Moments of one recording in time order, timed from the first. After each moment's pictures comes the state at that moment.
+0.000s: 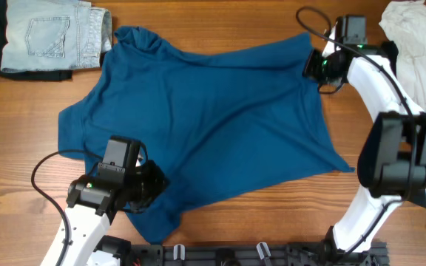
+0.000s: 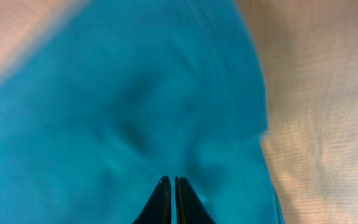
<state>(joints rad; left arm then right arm) -0.26 0.95 0.59 -0.85 0.36 -0.96 -0.04 2.04 1.51 -0.68 -0.18 0.32</state>
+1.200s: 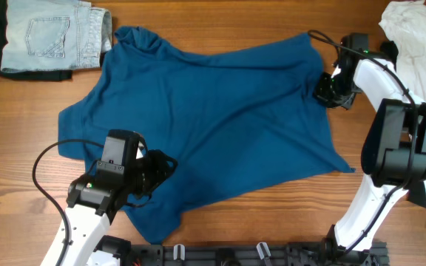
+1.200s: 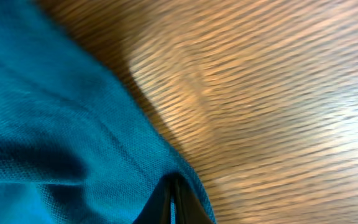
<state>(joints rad) -0.26 0.95 0.59 -0.71 0.35 -0.93 -0.13 2.12 1.49 -0.83 -0.07 0.35</state>
